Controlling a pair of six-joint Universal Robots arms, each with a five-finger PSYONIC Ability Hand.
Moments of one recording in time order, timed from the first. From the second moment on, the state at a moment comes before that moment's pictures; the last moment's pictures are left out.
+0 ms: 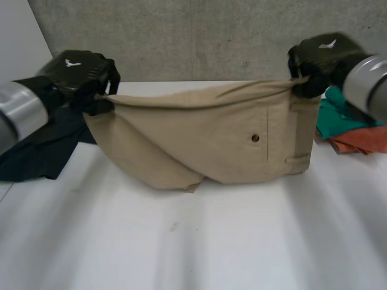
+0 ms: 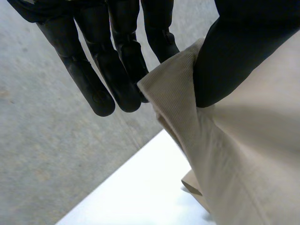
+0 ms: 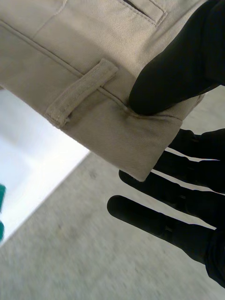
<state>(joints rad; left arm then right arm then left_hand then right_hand) 4.54 -1.74 -1.35 3.00 -1.06 3.43 1.85 -1.24 1.03 0.35 1.35 2.76 1.18 1.20 1.19 1.20 0.99 1.13 1.18 1.19 1.20 0.99</state>
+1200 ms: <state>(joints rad) 4.48 -1.86 -1.64 3.09 -1.07 3.58 1.92 -1.14 1.50 -0.09 1.47 2.60 1.18 1.20 1.20 1.20 0.99 1.13 1.18 1.19 1.20 1.00</state>
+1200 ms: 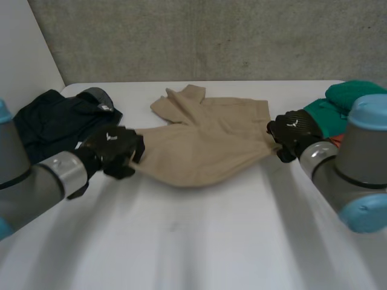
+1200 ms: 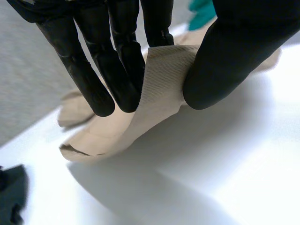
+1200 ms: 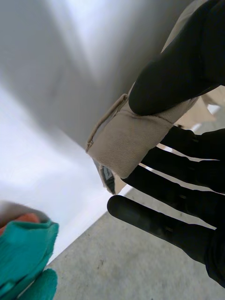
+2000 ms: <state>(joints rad) 4.43 -2.03 -1.24 2.63 -1.14 3.83 1.82 -1.28 1.64 0.31 1.34 2.32 0.25 0.25 0.24 0.24 0.07 1.13 1.18 1.19 1.20 1.00</state>
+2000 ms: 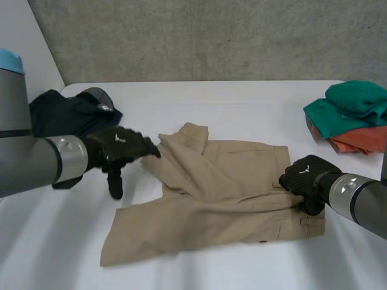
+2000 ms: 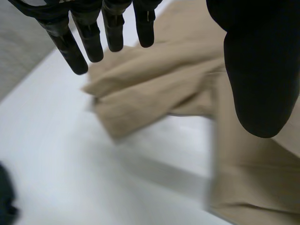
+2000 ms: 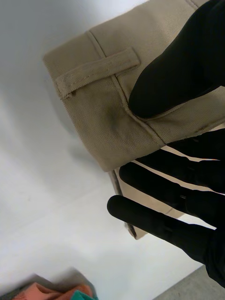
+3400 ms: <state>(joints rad) 4.25 -2.28 -1.02 2.72 -1.81 3.96 1.90 -1.32 1.71 0.23 1.35 2.37 0.21 0.22 0.23 0.22 0.05 1.13 1.18 1.19 1.20 1.01</state>
